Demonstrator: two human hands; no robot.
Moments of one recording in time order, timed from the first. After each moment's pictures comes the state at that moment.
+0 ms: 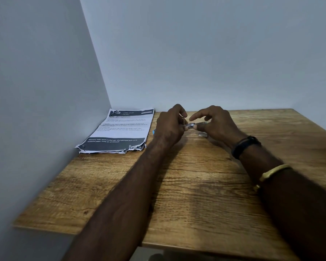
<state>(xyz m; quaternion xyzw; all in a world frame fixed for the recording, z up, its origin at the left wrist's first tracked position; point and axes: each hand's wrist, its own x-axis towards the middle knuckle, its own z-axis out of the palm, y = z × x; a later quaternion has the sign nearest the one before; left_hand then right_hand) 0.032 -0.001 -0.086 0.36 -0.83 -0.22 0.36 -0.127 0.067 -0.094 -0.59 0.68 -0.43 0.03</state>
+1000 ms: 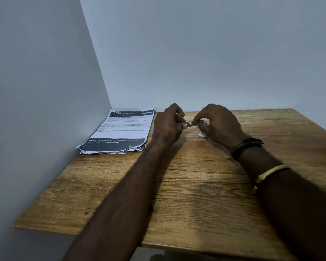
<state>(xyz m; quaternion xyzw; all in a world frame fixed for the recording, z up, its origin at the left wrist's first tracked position) 0.034 -0.006 -0.087 0.37 -0.80 -0.24 0.40 -0.126 0.076 -0.088 -0.63 0.70 -0.31 -0.15</state>
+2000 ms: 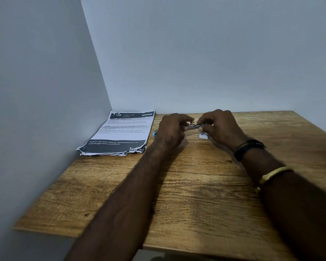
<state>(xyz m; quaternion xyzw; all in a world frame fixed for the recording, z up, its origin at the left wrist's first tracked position) 0.030 -0.005 -0.091 0.33 -0.86 -0.19 0.34 -0.134 0.073 -0.095 -0.60 0.70 -0.39 -0.04</state>
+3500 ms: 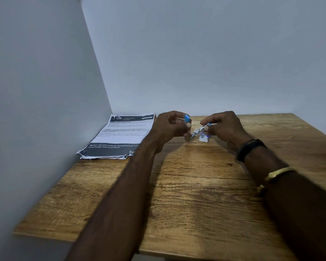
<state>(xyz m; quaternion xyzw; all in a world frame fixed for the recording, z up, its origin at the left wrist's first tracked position) 0.047 -0.011 -0.075 0.25 -0.71 -0.55 0.36 -0.142 0.069 -0.093 -0.45 0.67 -0.57 0.16</state>
